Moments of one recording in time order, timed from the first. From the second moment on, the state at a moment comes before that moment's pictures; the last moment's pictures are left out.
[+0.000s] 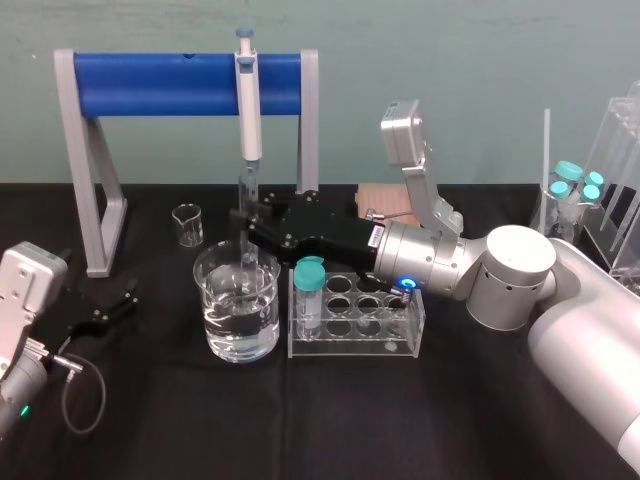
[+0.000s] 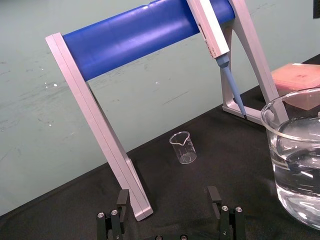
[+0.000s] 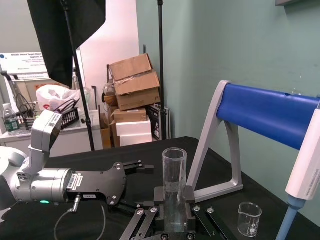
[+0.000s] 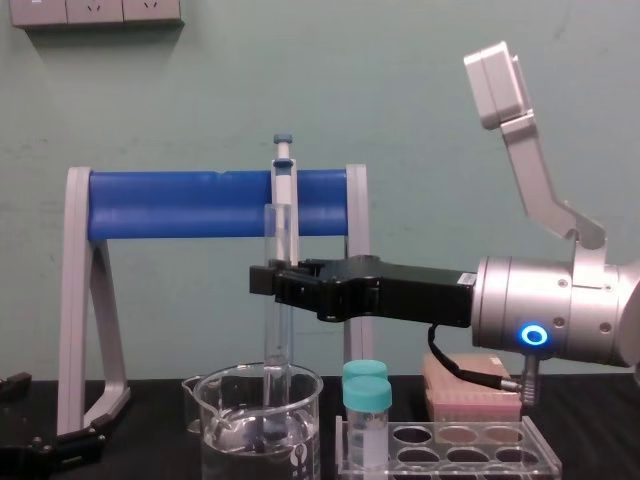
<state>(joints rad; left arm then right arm) -0.20 0.60 0.45 -1.41 -0.25 -0.12 0.03 0.71 0.24 -0.64 -1.00 0.57 -0.10 0.83</state>
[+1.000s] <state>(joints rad) -0.20 0.60 0.45 -1.41 -0.25 -0.12 0.03 0.75 0.19 -0.64 -0.89 0.55 -0.11 0.87</state>
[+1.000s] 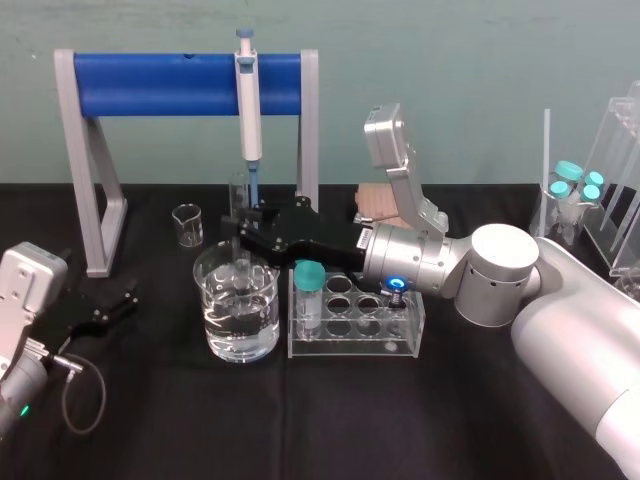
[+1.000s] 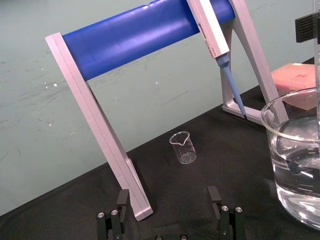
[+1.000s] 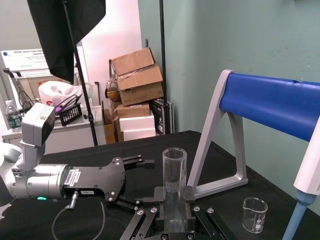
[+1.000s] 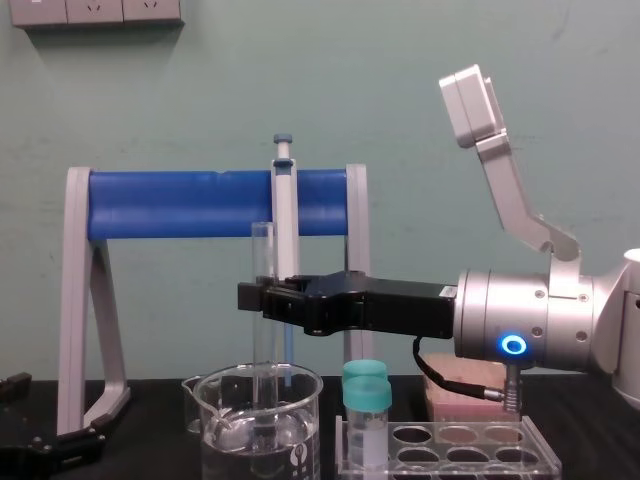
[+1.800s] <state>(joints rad) -0.20 0.60 0.45 -1.41 -0.25 -0.12 0.03 0.75 0.19 -0.63 -0.89 0.54 -0.11 0.88</state>
